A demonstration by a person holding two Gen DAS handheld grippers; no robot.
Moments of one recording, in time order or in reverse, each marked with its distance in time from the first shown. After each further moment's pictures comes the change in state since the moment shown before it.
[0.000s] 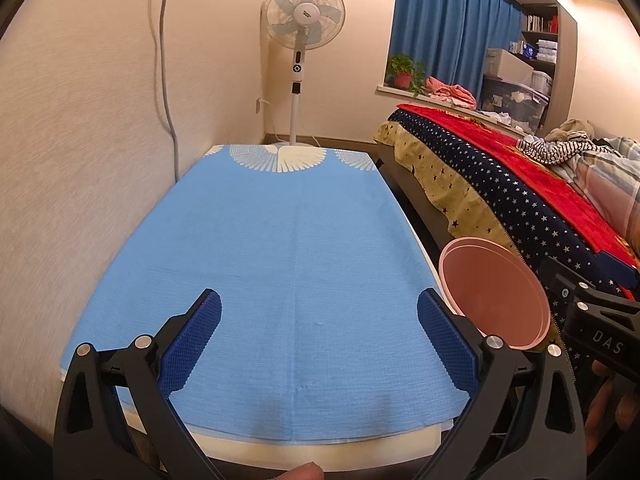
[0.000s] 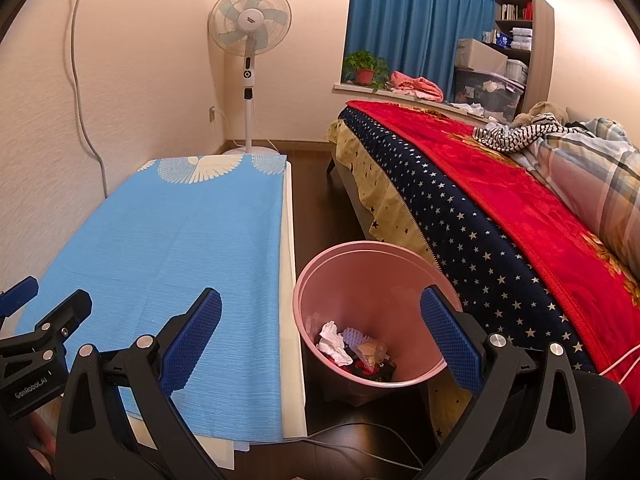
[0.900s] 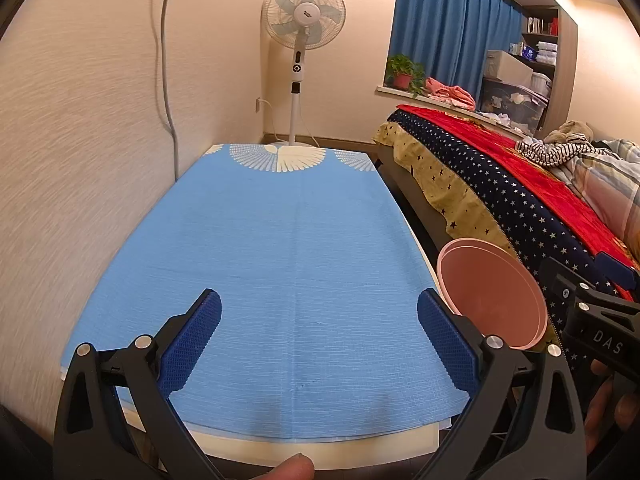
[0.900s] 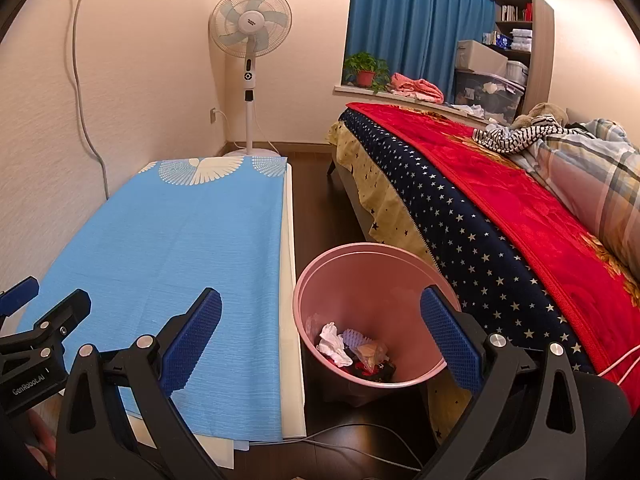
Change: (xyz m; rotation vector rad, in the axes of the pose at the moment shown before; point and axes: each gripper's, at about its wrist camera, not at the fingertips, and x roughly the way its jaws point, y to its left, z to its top) left arm -0.001 0.000 -0.003 -0.009 -0.002 -0.006; right arm -0.003 0.000 0.001 -0.003 -0.010 0.000
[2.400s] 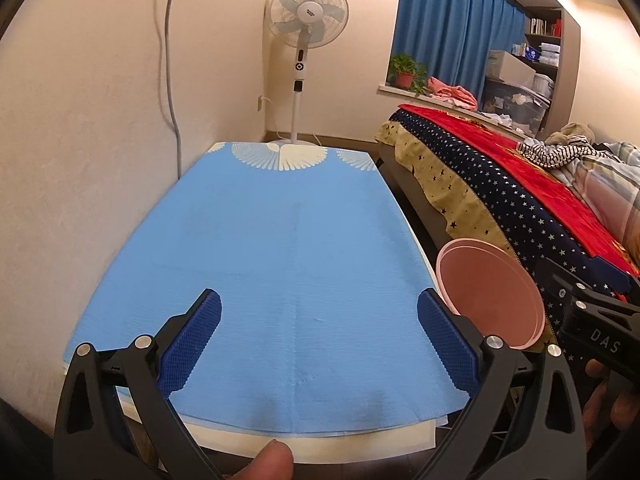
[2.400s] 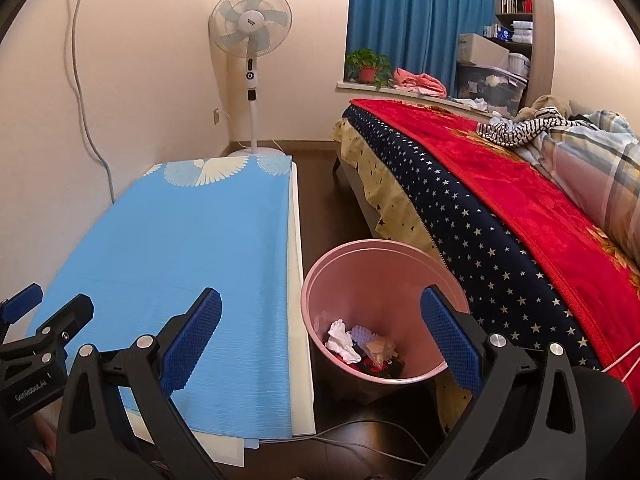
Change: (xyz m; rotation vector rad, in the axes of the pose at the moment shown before) left arm -0.001 0.002 0.001 -0.009 0.009 0.002; right arm 0.000 0.000 0.001 0.021 0.014 0.024
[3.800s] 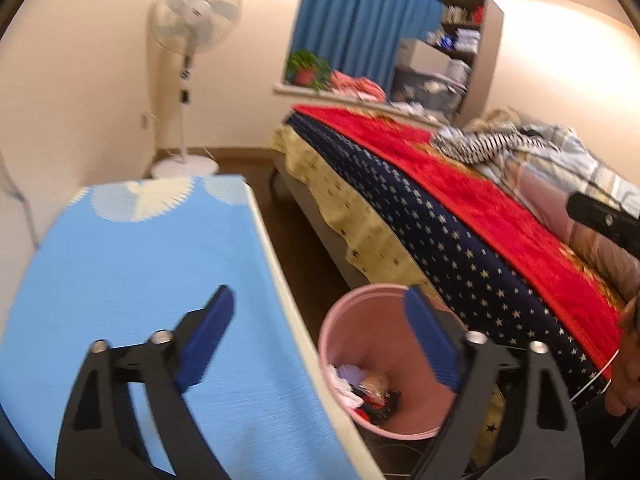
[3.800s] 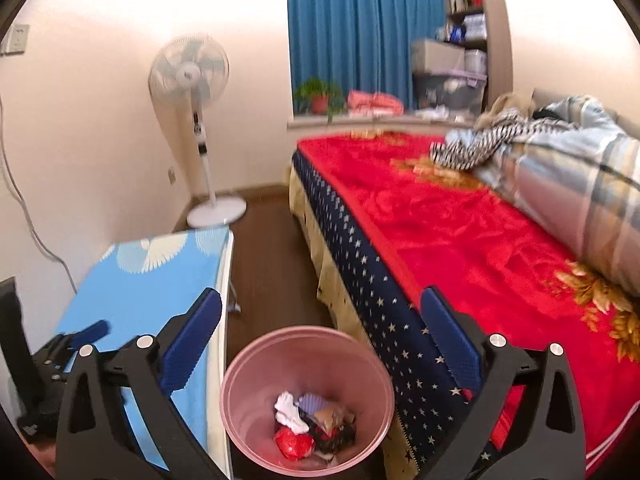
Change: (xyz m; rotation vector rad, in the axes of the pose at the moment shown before) left arm 0.083 -0.103 0.080 0.122 -0.013 -0.320; right arm 0.013 -0.141 0.098 0.157 -0.131 -0.051
